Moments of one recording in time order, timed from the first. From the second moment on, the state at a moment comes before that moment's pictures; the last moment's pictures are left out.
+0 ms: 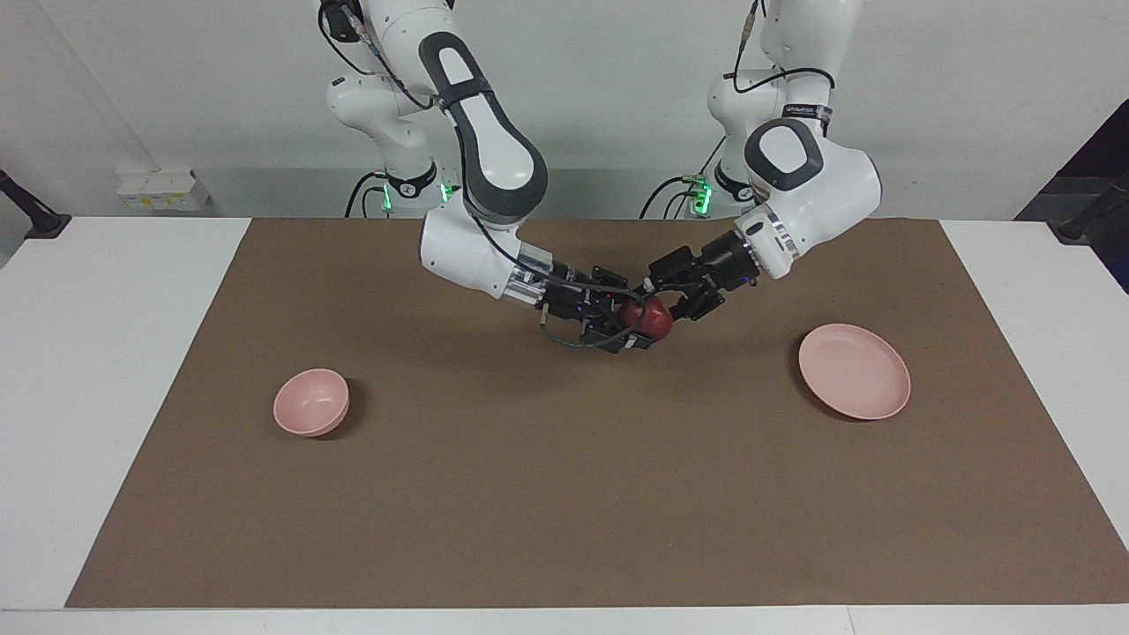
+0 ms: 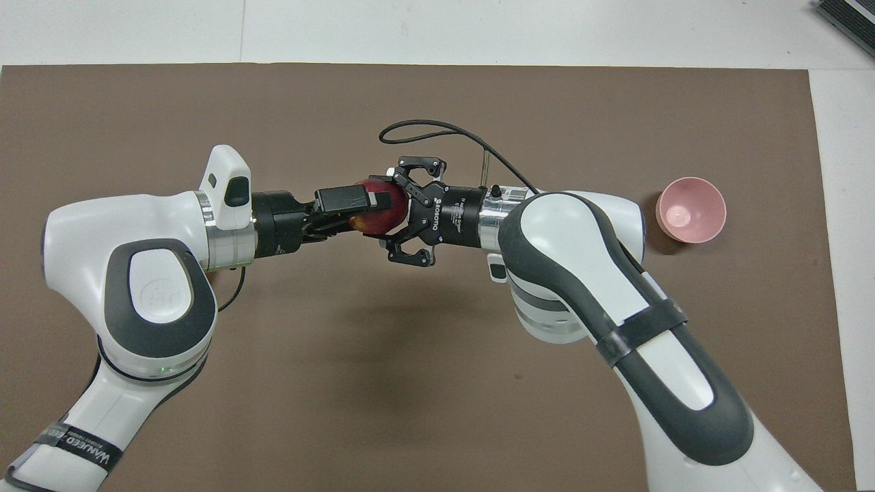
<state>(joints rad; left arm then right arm) -0.06 0.04 -0.34 -2.03 -1.22 2.33 0.22 0.48 0.34 0.03 -1.78 1.58 2.36 0.93</state>
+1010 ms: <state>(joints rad) -0.06 -0.02 -0.13 -2.01 -0.52 2.08 0.20 0.18 0.22 0.01 -1.87 0.93 1.94 0.96</state>
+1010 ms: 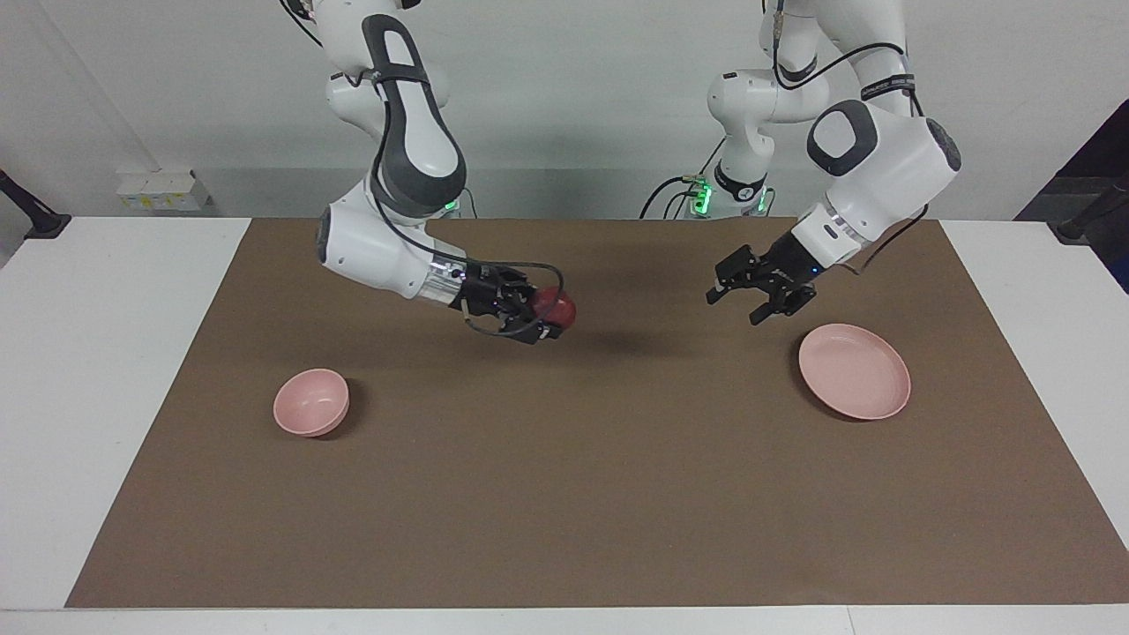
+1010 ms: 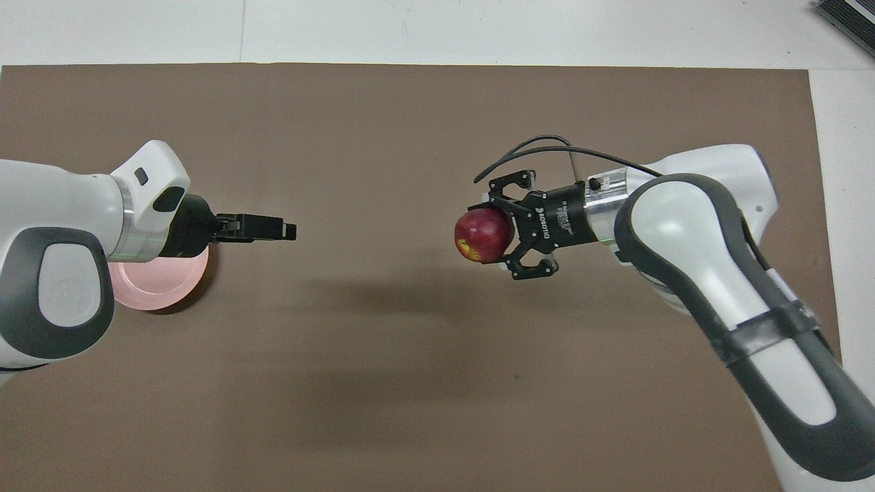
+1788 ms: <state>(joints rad) -0.06 -0.03 0.00 -1.60 -0.08 1.63 0.20 -0.03 0.21 0.01 -1.86 0.28 1.83 0.55</state>
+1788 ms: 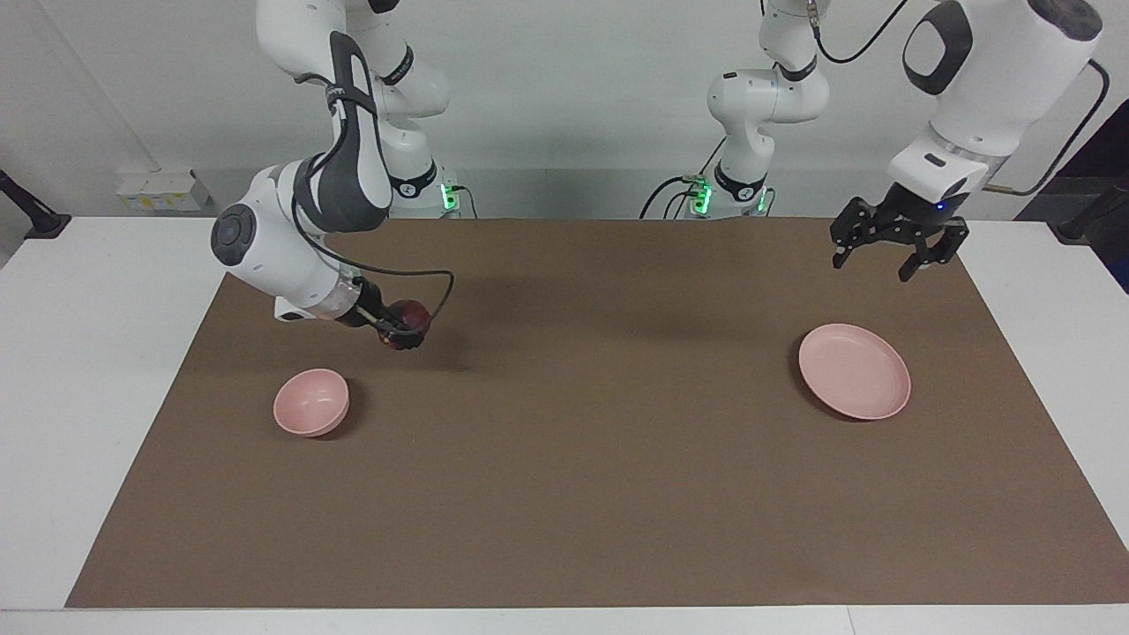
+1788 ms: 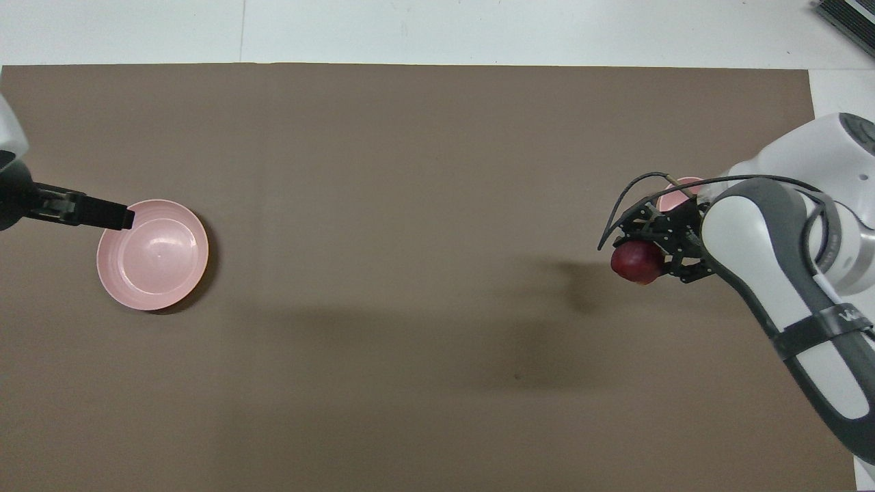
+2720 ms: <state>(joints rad) -0.09 -0.03 0.05 -1.44 -0.02 1.42 0.17 -0.17 0.29 0.01 -1.86 0.07 2.14 0.14</state>
